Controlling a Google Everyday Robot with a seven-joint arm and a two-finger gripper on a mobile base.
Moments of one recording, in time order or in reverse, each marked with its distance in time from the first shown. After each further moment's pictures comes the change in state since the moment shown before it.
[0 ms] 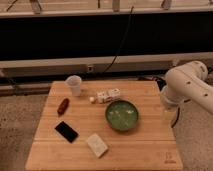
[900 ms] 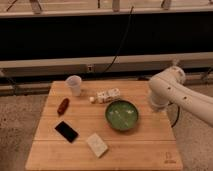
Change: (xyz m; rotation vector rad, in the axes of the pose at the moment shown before) arm -0.050 -0.012 0.047 -0.009 0.022 -0.131
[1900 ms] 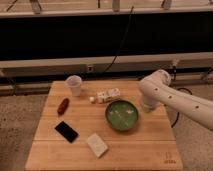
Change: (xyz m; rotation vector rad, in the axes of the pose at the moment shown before) arm -0.023 -0.007 0.040 -0.053 -0.010 -0.111
